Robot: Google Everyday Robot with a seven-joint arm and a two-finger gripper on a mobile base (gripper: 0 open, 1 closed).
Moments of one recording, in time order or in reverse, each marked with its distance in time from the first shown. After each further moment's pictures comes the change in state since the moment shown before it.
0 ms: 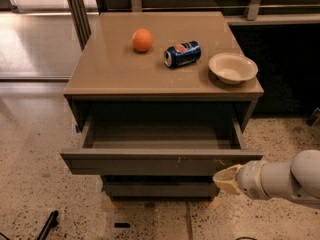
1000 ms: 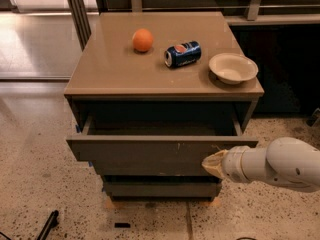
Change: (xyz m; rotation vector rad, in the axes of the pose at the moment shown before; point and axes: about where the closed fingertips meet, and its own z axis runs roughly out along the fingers) arm -0.038 -0.026 0.031 0.089 0.014 -0.103
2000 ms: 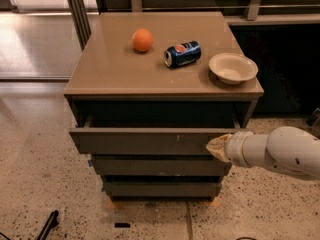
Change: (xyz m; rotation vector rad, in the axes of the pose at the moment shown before) arm -0.025 -0.049 -0.005 0.132 -0.021 -0.062
